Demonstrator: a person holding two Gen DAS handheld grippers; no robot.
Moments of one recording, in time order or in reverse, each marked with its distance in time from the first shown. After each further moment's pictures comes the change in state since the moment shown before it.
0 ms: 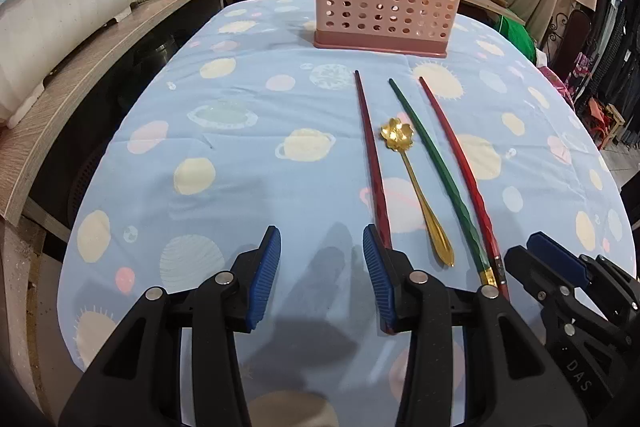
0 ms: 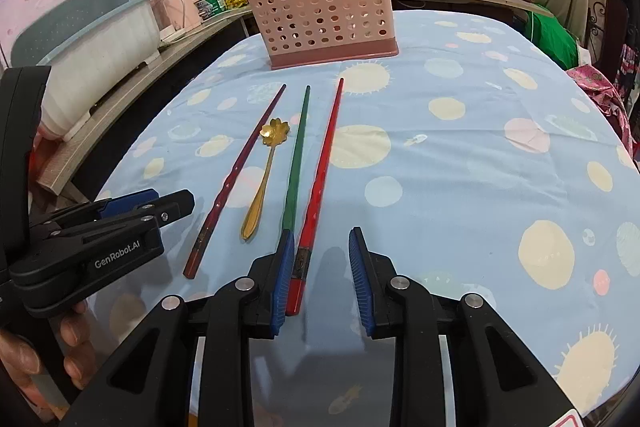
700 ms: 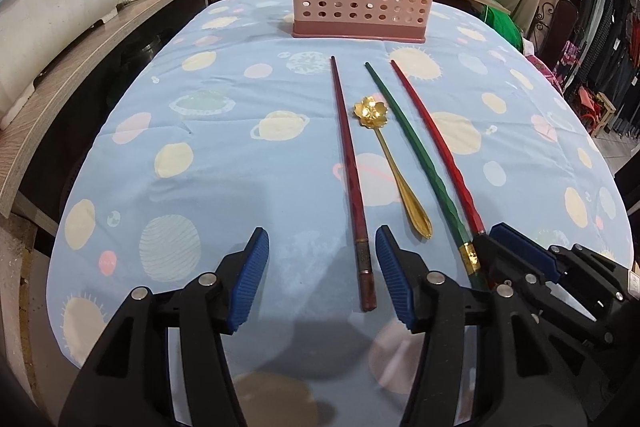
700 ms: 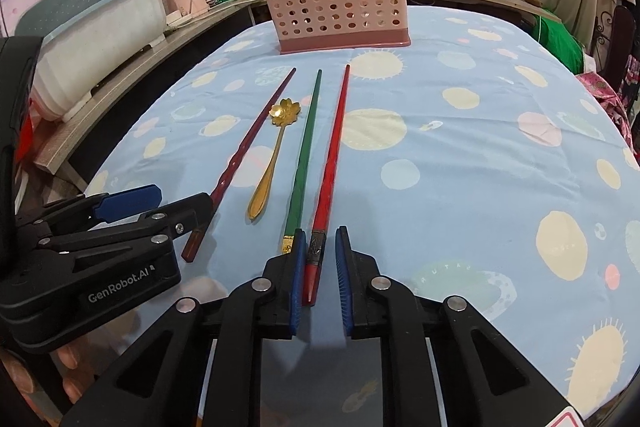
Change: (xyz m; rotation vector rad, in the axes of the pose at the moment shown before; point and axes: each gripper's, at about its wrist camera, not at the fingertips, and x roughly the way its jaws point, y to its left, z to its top) left arm -0.001 -0.014 -0.014 0.034 0.007 -0.029; right arm 0.008 0.011 -0.010 -0.045 0.013 -0.012
